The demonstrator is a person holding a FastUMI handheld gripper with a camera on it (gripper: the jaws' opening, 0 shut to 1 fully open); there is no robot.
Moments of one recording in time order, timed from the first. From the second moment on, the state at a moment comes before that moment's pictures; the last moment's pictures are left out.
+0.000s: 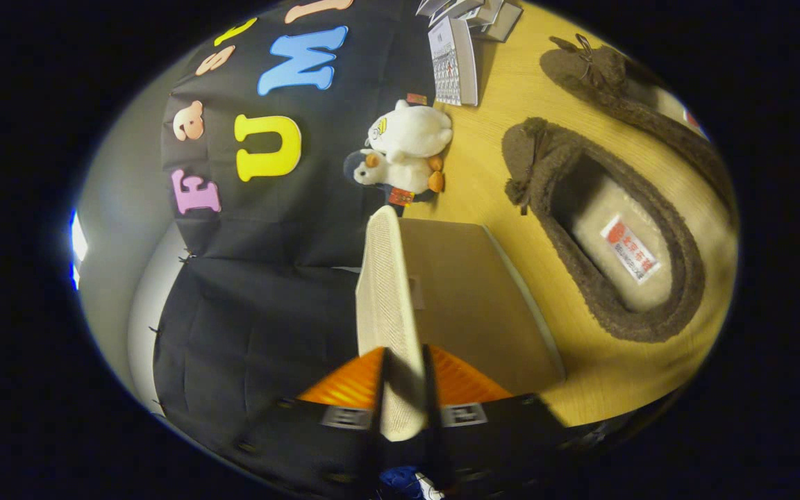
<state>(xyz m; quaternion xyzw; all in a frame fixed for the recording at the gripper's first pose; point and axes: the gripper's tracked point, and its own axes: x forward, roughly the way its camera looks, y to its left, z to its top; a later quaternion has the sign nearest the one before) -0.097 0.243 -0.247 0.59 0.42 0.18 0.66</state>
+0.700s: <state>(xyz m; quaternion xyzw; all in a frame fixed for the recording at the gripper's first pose) -0.088 0.291 -0.133 0.51 0.39 0.29 0.71</state>
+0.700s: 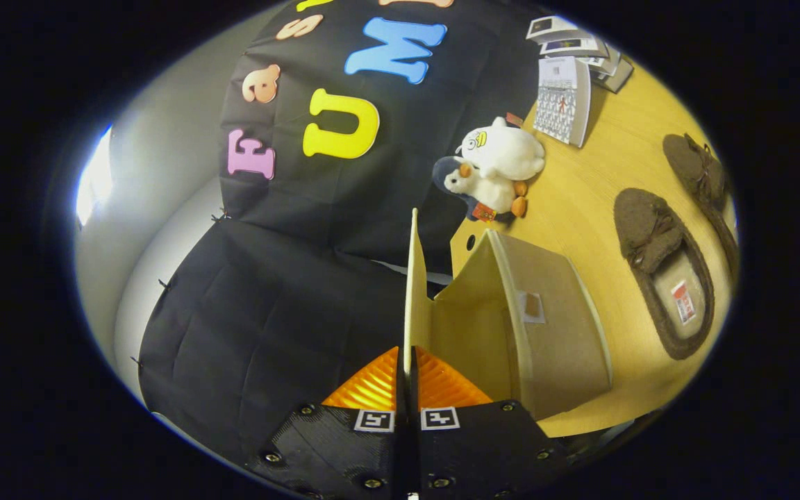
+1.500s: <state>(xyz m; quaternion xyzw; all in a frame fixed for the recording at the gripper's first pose) -0.104 0.417 -0.067 0.38 0.35 0.35 0.78</state>
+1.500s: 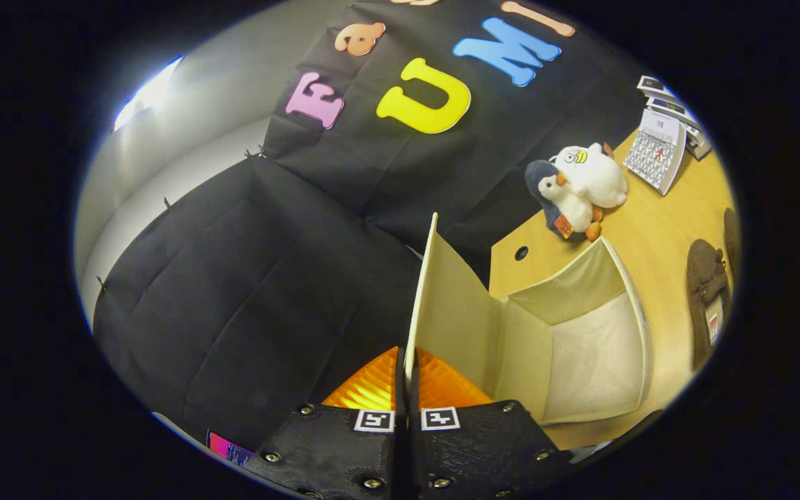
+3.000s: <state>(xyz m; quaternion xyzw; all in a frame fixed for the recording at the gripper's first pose) -0.067 0.385 -0.035 0.15 0.22 0.37 0.89</state>
